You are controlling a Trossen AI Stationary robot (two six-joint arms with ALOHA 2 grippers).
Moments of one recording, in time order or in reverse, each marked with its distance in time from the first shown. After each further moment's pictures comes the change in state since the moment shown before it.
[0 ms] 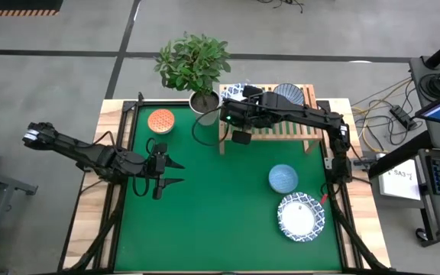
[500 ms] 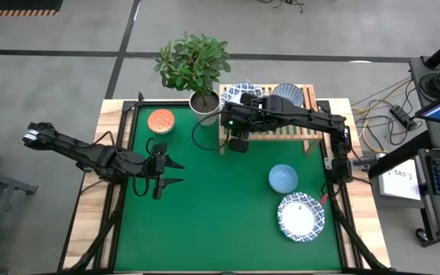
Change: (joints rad) left arm 0.000 0.000 0.000 0.000 0.000 0.000; right arm 0.063 -0.008 0.057 0.011 -0.146 0.082
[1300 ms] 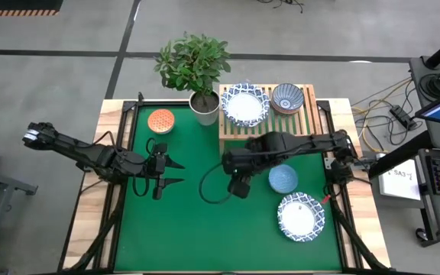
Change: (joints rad) left arm 0.000 0.000 0.000 0.001 0.000 0.000; right arm 0.263 -0.004 -0.059 -0.047 -0.246 0.524
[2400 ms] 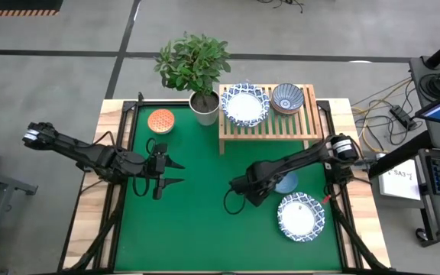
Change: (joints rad) left arm 0.000 0.000 -0.003 0.000 0.000 -0.005; right arm 0.023 -0.008 -0.754 0.122 -0.115 0.456
